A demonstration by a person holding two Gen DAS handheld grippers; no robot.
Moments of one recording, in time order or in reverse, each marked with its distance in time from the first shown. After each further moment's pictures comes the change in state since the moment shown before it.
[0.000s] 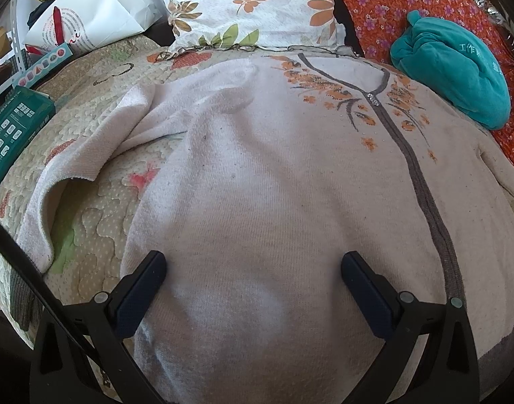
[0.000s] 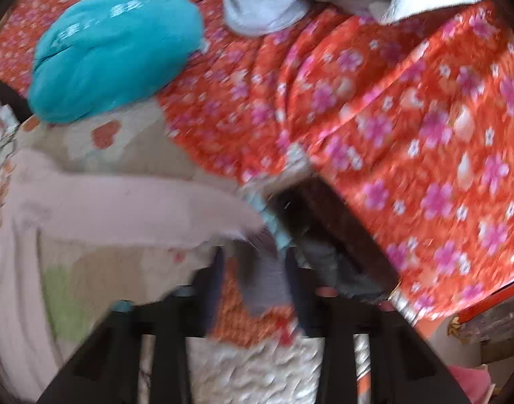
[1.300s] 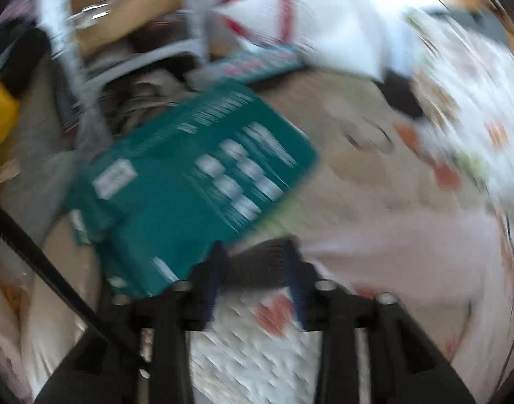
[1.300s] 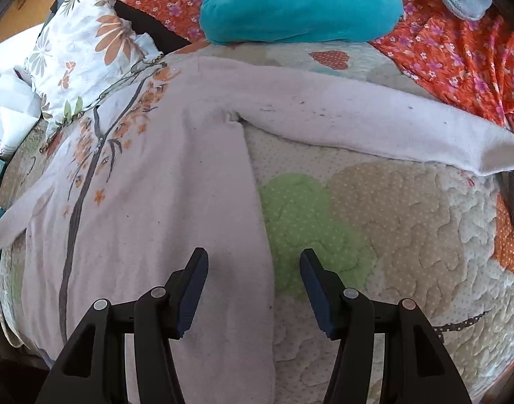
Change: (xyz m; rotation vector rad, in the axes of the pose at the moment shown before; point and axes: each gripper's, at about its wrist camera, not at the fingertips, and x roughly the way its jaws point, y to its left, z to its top) left arm -0.087 0.327 0.112 -0.435 -0.051 0.447; right arm 0.005 0.185 -0.082 -0.169 0.025 0.468
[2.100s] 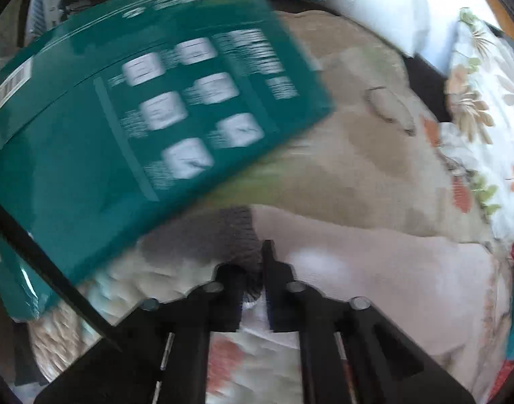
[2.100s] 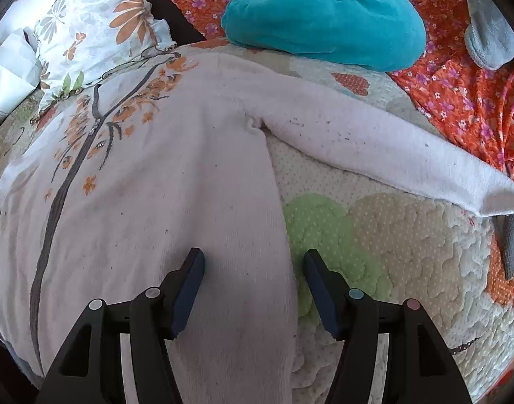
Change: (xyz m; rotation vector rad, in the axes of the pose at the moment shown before) left arm 0.127 -0.043 -0.009 -0.196 0.241 -0.217; right arm 0.016 0.030 0.004 -0.140 -0.049 -0.108
